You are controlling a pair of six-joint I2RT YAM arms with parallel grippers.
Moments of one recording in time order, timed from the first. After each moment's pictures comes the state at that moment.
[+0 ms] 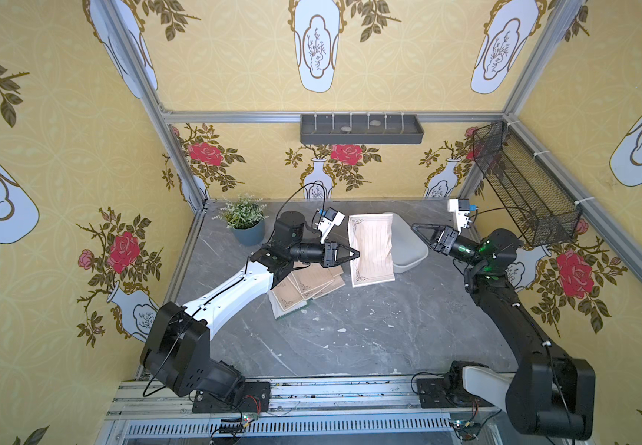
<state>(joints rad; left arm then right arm) -0.59 1.47 1.09 0.11 0.96 -0.58 -0.01 1.23 0.71 0.85 -1.22 1.14</state>
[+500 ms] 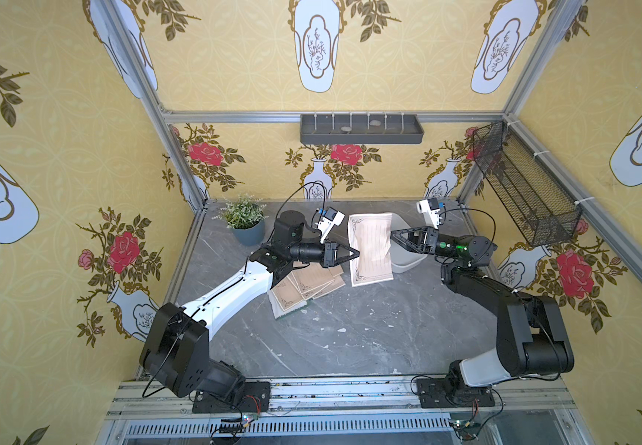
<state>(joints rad) -0.59 1.48 1.10 0.09 0.95 -0.55 0.13 1.49 0.74 1.35 -1.33 1.48</state>
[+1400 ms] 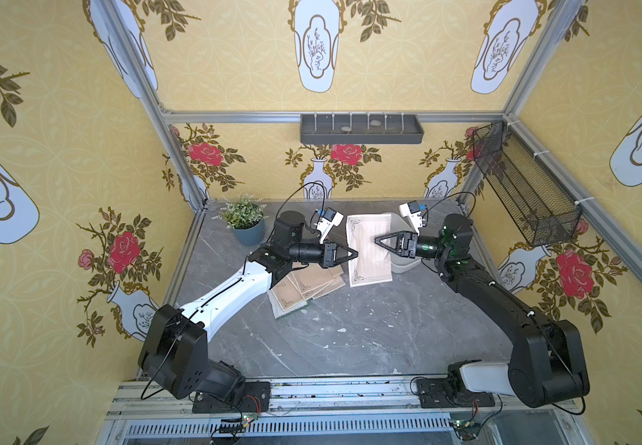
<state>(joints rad) -0.59 1.46 1.09 0.04 0.92 -0.53 0.27 1.33 0.85 0.41 -1.20 0.77</state>
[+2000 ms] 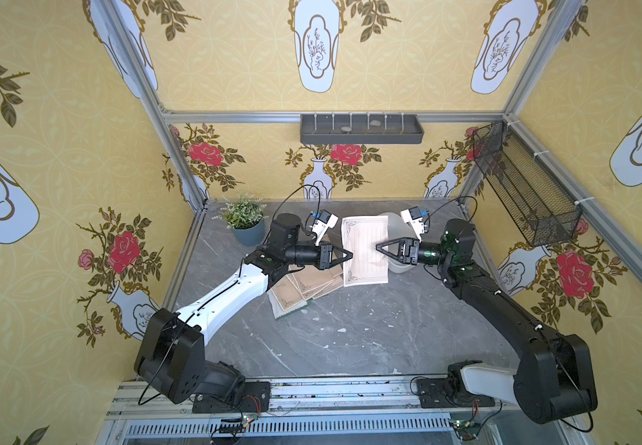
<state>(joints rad) -0.56 1.44 1.06 0.00 0.88 -0.52 0.27 1.26 0.81 0.30 -1.19 0.72</state>
